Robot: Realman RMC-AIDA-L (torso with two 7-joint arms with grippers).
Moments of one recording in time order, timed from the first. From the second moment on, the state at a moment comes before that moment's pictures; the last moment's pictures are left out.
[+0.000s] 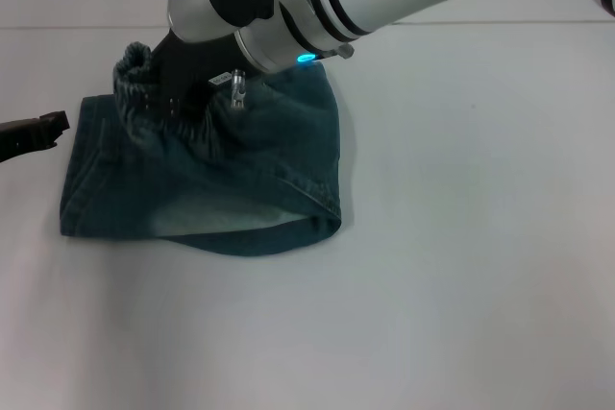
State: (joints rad) left arm -0.36 -2.15 0.77 0.96 2.05 0.95 -2.03; right arm 1.26 2.12 -1.53 -0.45 -1.78 -0.86 1.53
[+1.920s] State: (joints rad) left arm -0.28 -2.16 0.70 0.91 1.59 1.15 -1.85; right arm 0.44 2.09 -1.39 -0.68 -0.86 -1.20 1.10
